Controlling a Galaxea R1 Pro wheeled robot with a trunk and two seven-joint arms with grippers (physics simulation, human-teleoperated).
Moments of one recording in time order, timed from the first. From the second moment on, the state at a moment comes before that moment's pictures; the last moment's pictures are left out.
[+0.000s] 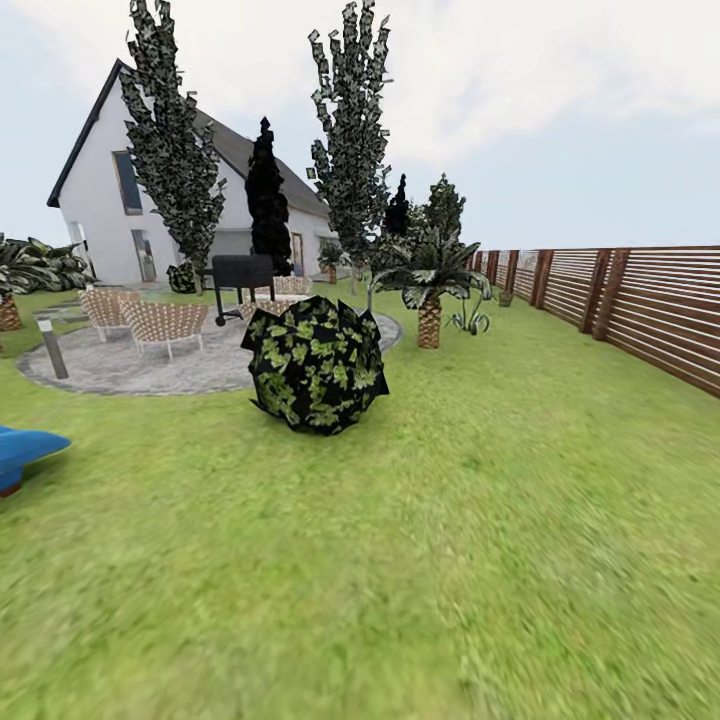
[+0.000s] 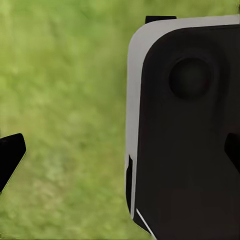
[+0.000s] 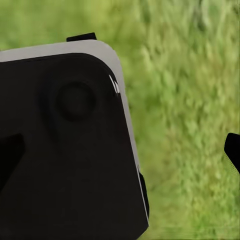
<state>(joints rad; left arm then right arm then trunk) 0.02 0.09 0.01 -0.05 0.00 0.00 0.01 -0.05 -0.01 0.02 0.08 -0.20 -0.10 -0.13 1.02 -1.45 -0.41</state>
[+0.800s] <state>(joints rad) 0.02 0.08 0.01 -0.05 0.00 0.00 0.01 -0.05 0.00 0.02 0.08 -0.19 -0.10 -0.11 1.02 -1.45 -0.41</state>
